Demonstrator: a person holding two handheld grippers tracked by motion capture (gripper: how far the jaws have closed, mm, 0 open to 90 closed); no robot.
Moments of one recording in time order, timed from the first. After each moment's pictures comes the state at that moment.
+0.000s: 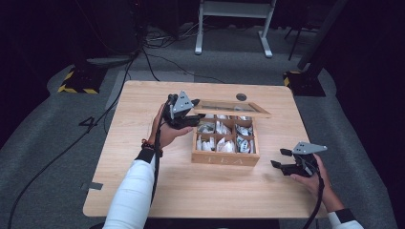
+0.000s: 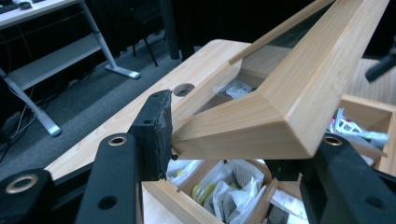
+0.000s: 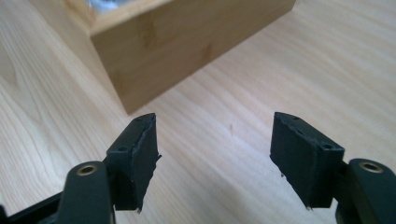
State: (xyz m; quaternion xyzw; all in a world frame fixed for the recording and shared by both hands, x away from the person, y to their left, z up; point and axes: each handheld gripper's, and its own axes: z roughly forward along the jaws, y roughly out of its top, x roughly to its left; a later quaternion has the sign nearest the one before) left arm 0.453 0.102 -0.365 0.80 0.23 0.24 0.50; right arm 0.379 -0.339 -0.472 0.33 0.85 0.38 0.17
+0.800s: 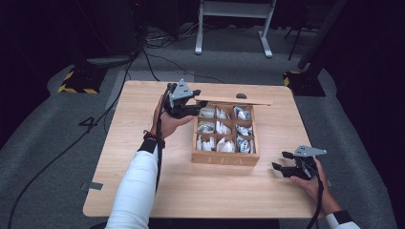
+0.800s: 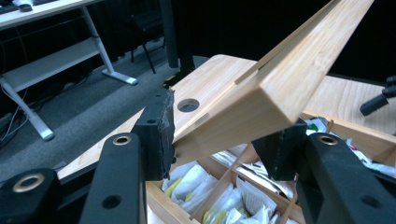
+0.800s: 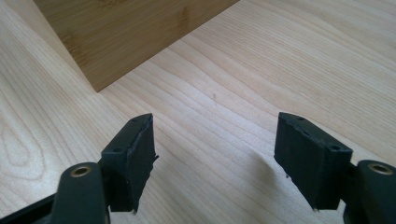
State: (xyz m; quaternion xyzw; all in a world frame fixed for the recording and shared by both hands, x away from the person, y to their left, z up) left arm 0.474 0.103 -0.348 0.79 0.24 0.23 0.52; right arm 0.382 -0.350 -0.497 0.36 0.83 0.39 0.17
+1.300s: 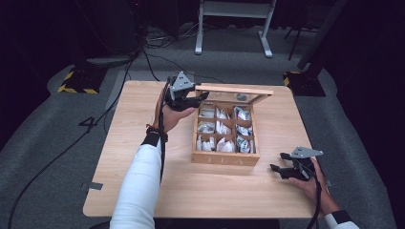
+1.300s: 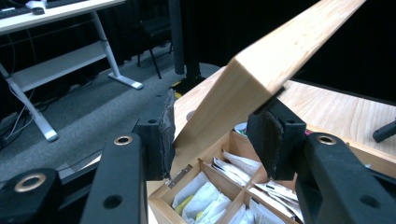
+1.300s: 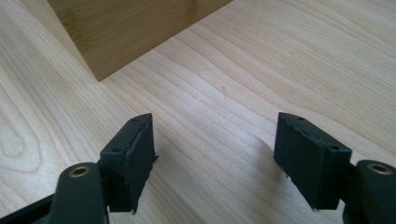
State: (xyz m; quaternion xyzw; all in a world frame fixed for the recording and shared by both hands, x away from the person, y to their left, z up) left arm 0.492 0.101 -0.337 0.78 0.26 0.23 0.53; right arm 0.381 -0.346 -0.503 0.35 0.84 0.38 0.17
